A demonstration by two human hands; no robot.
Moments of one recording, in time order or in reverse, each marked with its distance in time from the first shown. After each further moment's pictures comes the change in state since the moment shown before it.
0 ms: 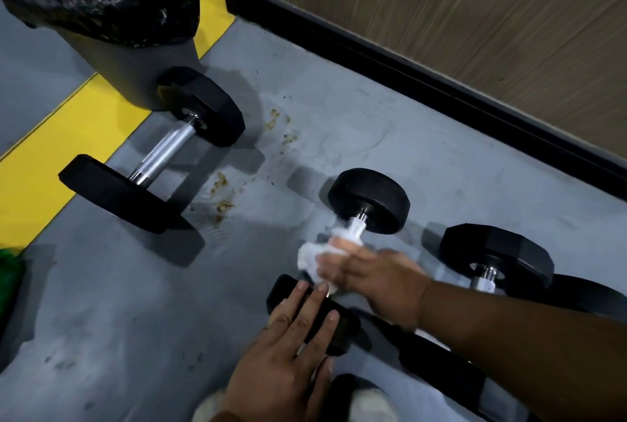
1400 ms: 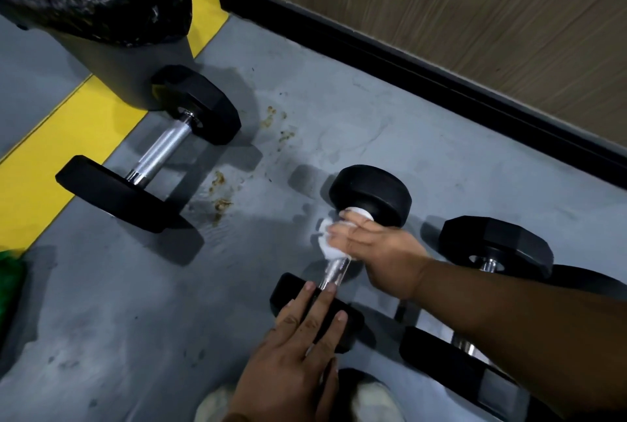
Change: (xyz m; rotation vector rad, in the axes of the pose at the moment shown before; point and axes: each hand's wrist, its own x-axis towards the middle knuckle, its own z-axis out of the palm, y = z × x) left_hand -0.002 0.012 0.004 -0.009 -0.030 -0.003; right_hand 0.007 0.020 -0.004 0.020 0.125 0.098
